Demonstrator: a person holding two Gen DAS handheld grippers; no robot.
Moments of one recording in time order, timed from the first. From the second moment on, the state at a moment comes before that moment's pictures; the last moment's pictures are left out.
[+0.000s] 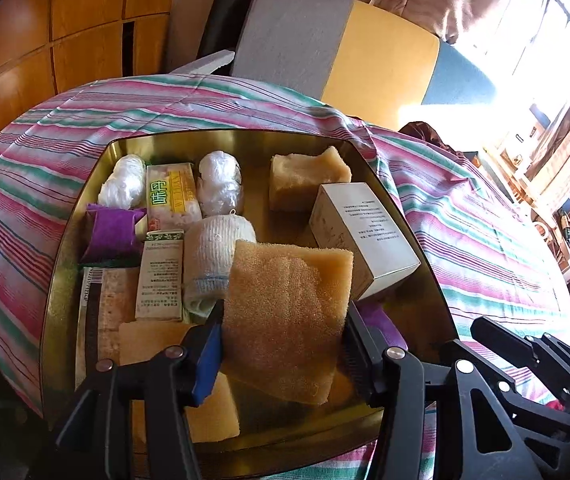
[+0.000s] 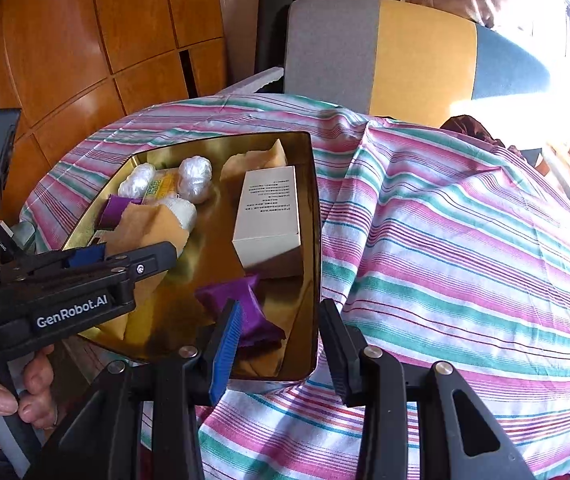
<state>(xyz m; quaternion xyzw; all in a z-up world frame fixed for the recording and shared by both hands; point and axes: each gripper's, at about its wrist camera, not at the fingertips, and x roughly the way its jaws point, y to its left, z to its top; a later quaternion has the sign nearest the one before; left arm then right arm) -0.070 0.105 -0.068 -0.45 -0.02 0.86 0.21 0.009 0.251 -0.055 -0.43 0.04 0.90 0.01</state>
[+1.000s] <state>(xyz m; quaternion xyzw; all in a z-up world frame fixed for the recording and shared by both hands) -0.045 0.098 -0.046 -0.37 0.04 0.91 0.18 0.007 0.247 -0.059 -0.43 0.04 0.90 0.02</state>
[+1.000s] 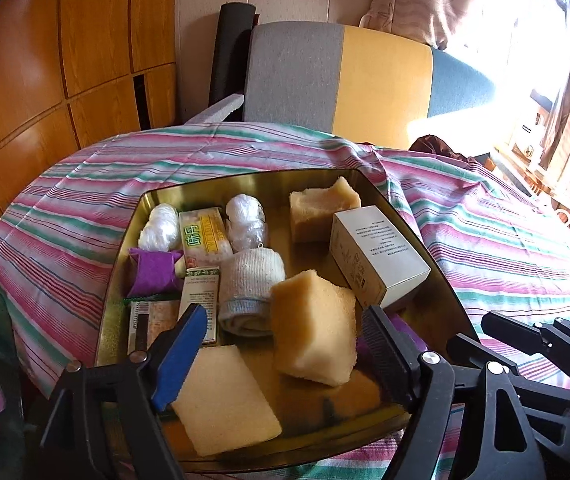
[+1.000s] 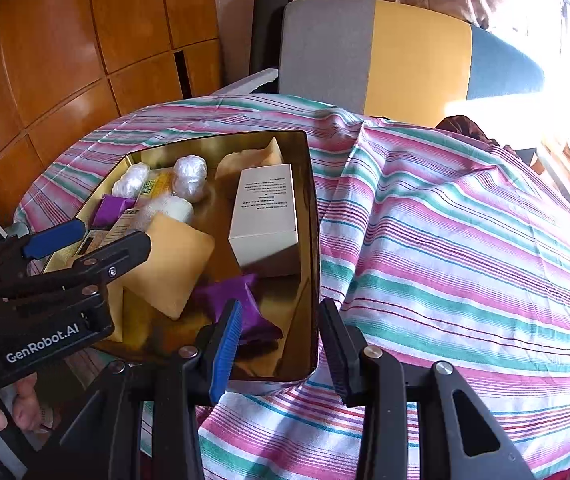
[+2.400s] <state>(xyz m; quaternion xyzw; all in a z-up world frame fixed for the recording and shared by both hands) -0.003 0.022 -0.017 -0.34 0.00 0.94 0.06 0.010 0.203 -0.041 -0.40 0.02 0.92 0.02</state>
